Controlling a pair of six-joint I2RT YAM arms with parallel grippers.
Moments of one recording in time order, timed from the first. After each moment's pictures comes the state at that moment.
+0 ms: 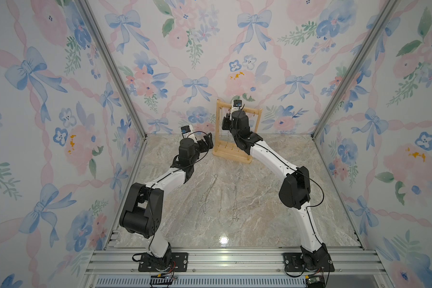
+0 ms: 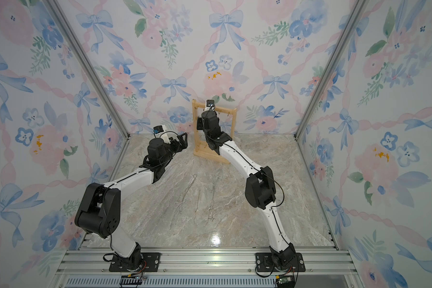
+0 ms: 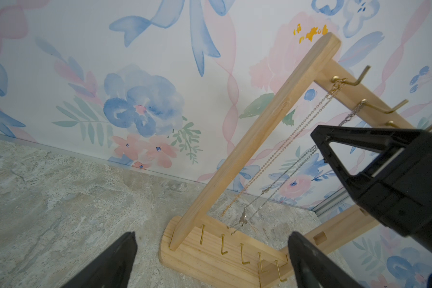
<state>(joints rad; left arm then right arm) -0.30 1.68 1.06 0.50 -0.03 -0.52 0.60 2.31 2.26 -0.09 0.38 0.25</state>
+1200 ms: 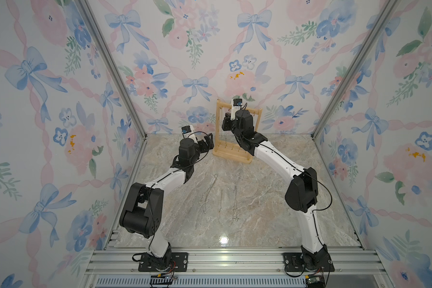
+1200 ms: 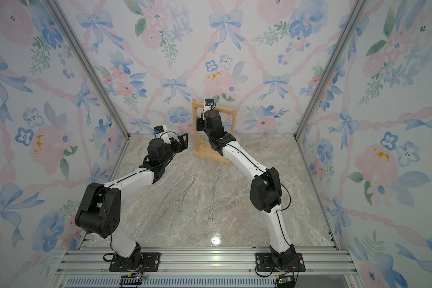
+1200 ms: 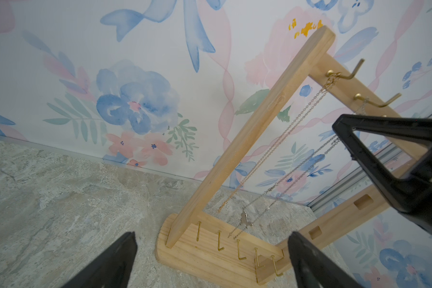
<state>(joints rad) -0.30 1.68 1.06 0.50 -0.01 -0.52 0.60 2.20 2.14 -0.07 0.22 0.24</state>
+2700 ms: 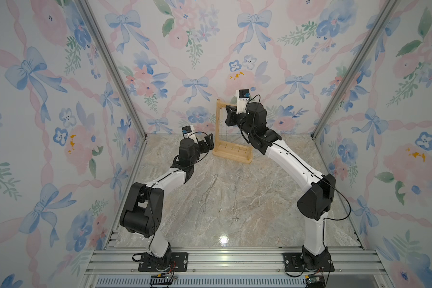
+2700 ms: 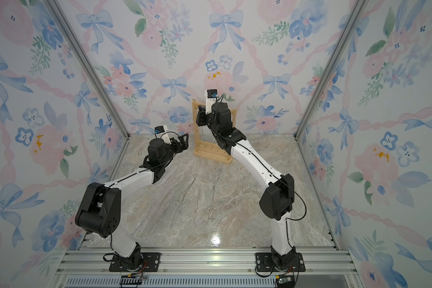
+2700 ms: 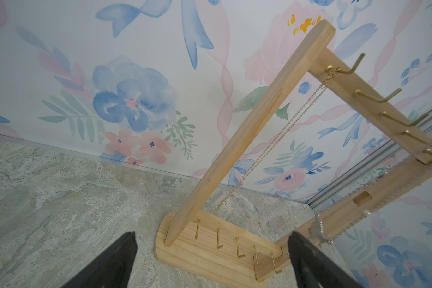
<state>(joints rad) -0.30 1.68 1.06 0.50 0.01 -0.52 0.61 2.00 2.07 -0.10 0.08 0.22</state>
